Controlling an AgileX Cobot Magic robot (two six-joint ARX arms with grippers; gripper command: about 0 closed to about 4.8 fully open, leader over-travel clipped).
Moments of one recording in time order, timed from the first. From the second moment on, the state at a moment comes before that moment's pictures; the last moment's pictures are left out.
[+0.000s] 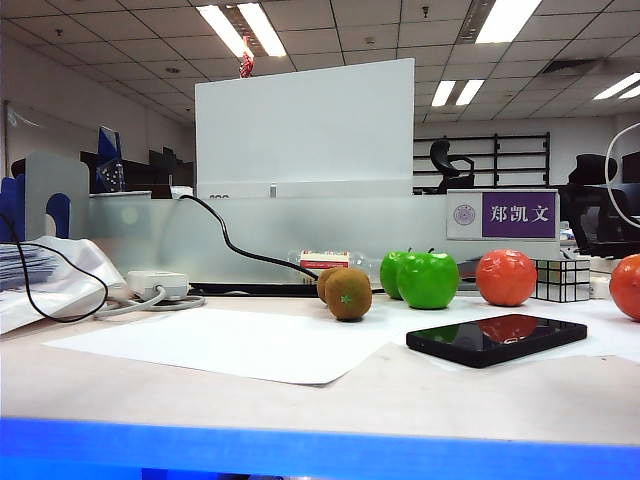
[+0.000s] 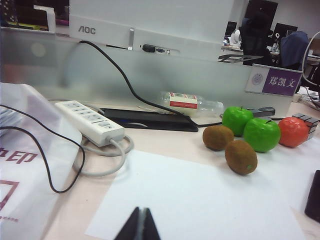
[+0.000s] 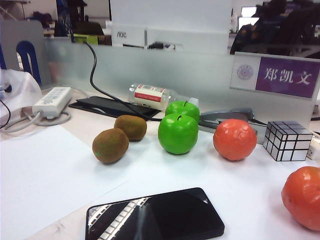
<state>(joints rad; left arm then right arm) -0.15 0.00 0.01 0.07 0.15 -0.12 0.29 0.00 0.01 0.05 -0.05 0.00</state>
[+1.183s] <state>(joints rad) -0.15 0.00 0.01 0.03 0.13 -0.08 0.29 0.00 0.01 0.06 -0.03 -0.03</state>
